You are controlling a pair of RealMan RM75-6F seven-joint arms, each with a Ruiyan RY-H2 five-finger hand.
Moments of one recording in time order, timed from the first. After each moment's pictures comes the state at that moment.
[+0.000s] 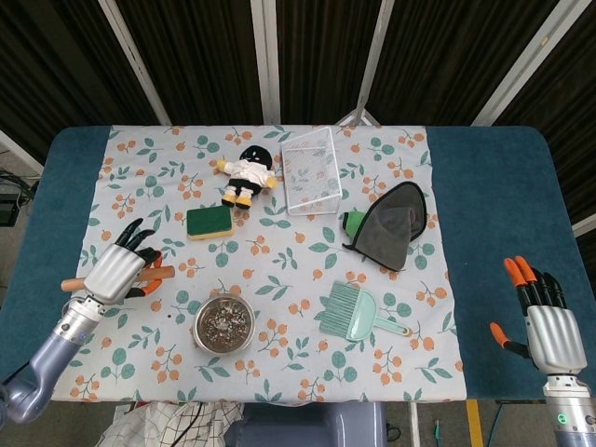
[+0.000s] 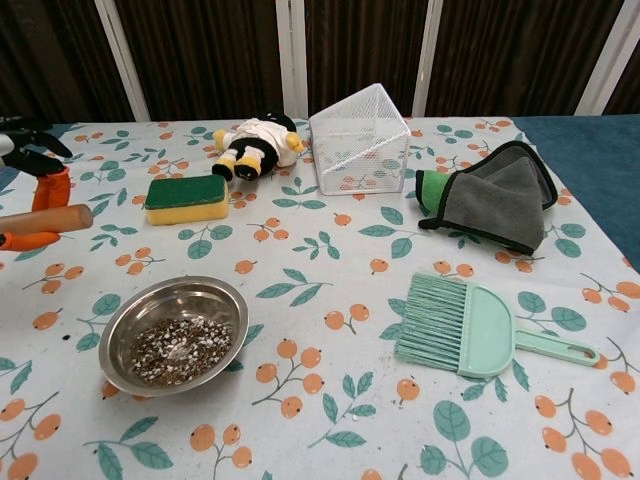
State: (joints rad) left arm -0.49 -1.50 0.01 -1.02 1.68 1.33 -0.11; right arm 0.08 -1.14 0.07 -1.65 -1.48 1.46 -0.02
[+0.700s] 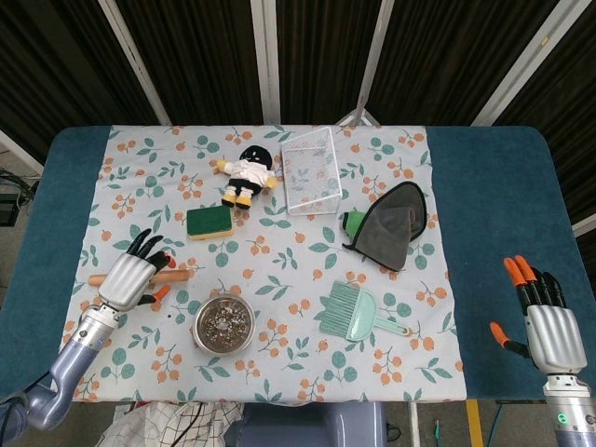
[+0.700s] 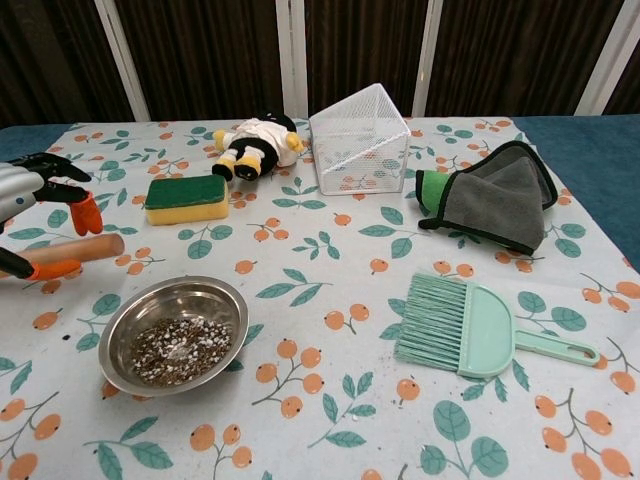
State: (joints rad) left arm -0.47 -1.56 0.00 -1.05 1.60 1.28 -0.03; right arm 0.09 -1.14 0.07 -1.64 -1.48 1.46 -0.02
